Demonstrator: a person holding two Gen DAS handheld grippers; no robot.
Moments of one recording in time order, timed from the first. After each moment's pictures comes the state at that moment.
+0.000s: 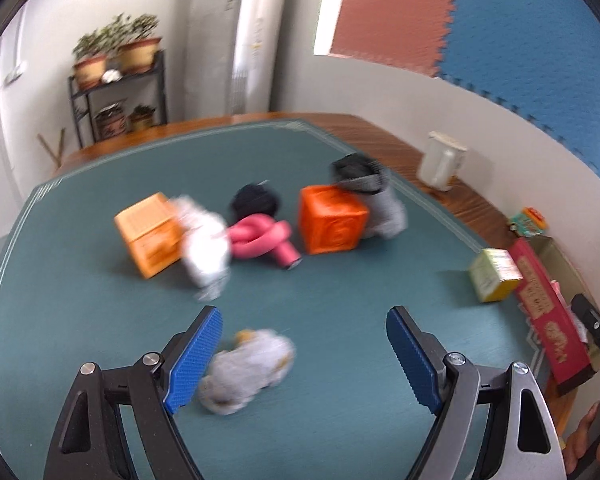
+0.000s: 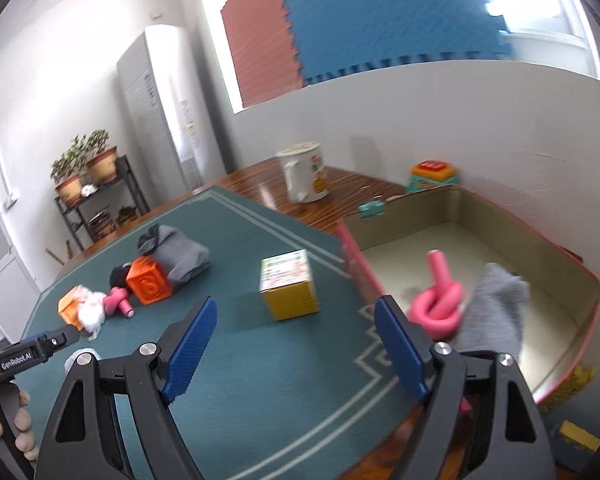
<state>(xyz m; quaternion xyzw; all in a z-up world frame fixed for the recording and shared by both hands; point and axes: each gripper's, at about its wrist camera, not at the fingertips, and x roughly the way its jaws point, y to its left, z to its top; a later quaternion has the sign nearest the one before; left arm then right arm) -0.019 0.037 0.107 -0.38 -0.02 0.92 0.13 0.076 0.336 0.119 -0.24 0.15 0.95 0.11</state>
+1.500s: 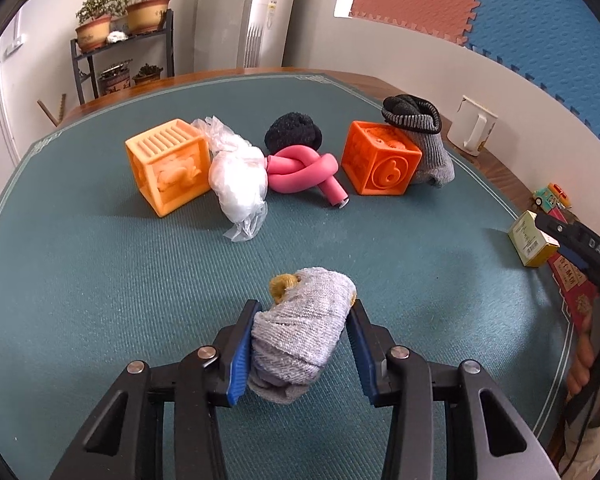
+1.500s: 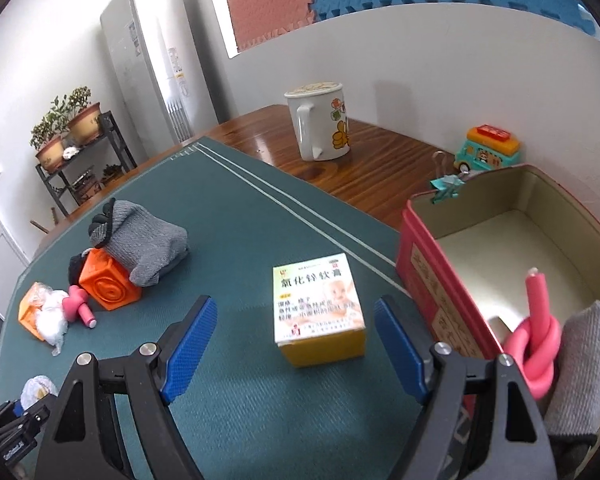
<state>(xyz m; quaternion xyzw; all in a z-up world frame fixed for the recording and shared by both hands) -0.033 0.020 0.063 -0.43 -0.03 0.89 0.13 -0.039 0.342 0.087 -0.34 0.14 0.92 0.11</state>
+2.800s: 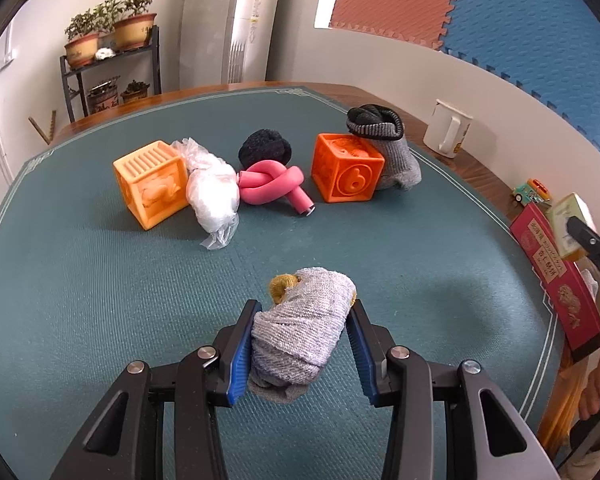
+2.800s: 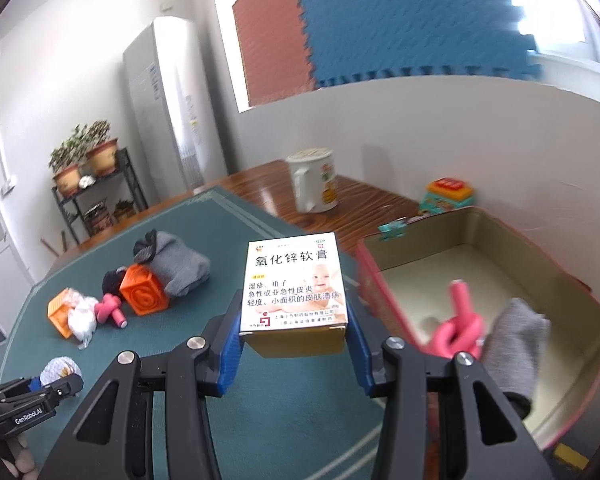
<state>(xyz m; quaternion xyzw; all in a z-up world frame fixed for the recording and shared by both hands) -0.015 0.038 0.078 -0.41 -0.02 0.90 0.15 0.051 0.341 0.131 -0.24 0.12 0.96 0.12</state>
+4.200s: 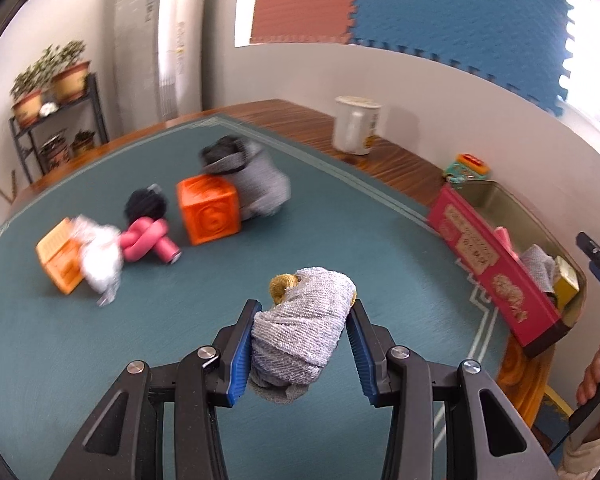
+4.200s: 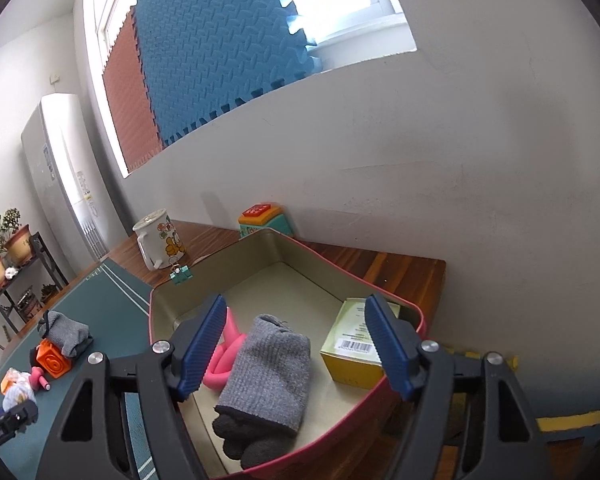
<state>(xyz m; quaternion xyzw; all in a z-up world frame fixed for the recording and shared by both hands) 0.013 0.160 0.117 -0.37 0.05 0.90 0.23 0.158 0.469 0.121 -0.18 0.21 0.91 0.30</state>
